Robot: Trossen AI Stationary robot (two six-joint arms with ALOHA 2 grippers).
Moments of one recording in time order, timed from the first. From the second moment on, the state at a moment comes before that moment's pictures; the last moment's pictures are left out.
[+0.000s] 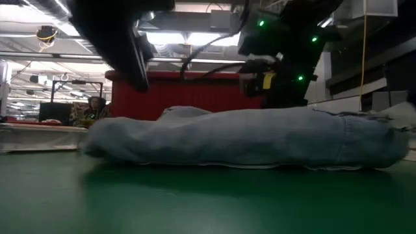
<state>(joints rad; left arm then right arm) -0.43 1.65 1.11 -0.48 -0.14 -0.50 0.16 1.89 1.09 -0.59 0.34 -0.05</state>
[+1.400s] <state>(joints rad) -0.19 1.81 1.11 -0.61 -0.46 -0.43 0.42 1.90 1.19 -1.08 0.52 0.35</state>
